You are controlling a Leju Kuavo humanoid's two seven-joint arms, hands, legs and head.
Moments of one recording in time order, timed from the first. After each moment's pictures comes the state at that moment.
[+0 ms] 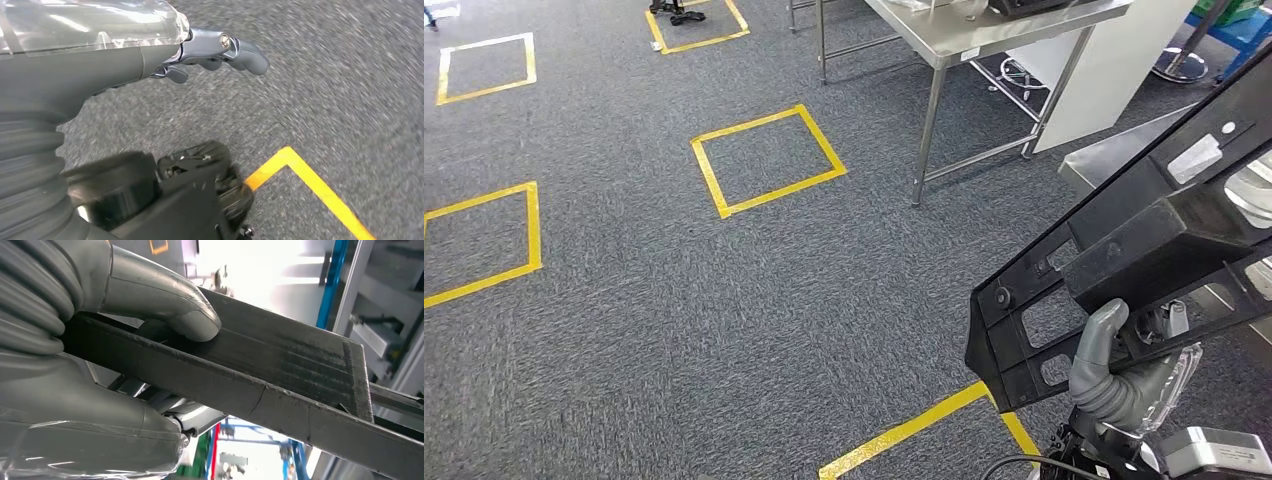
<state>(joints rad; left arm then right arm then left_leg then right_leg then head) 0.01 -0.14 -0.16 -0.39 -0.24 0.34 -0.31 0.22 0.01 0.17 -2.20 0.11 -0.49 -0.42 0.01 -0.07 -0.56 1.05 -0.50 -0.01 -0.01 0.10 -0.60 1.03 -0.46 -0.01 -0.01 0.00</state>
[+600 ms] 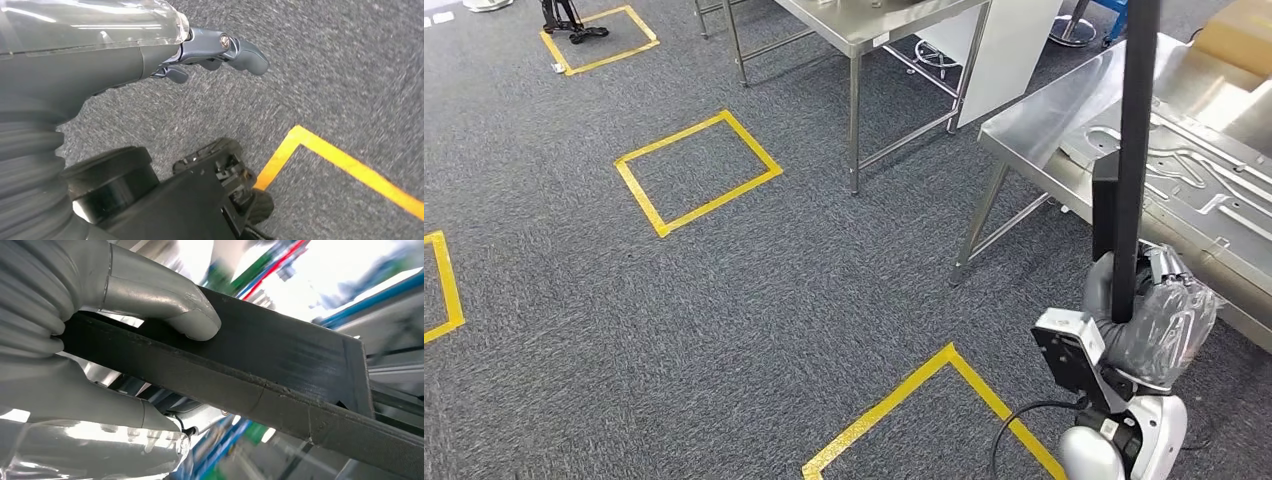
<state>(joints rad) 0.01 -0.14 -0.14 -0.40 -0.31 0.31 -0.25 0.07 -0.05 -0.06 -2.04 1.07 -0.50 0.03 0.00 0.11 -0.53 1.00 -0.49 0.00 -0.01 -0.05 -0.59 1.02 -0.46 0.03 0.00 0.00</state>
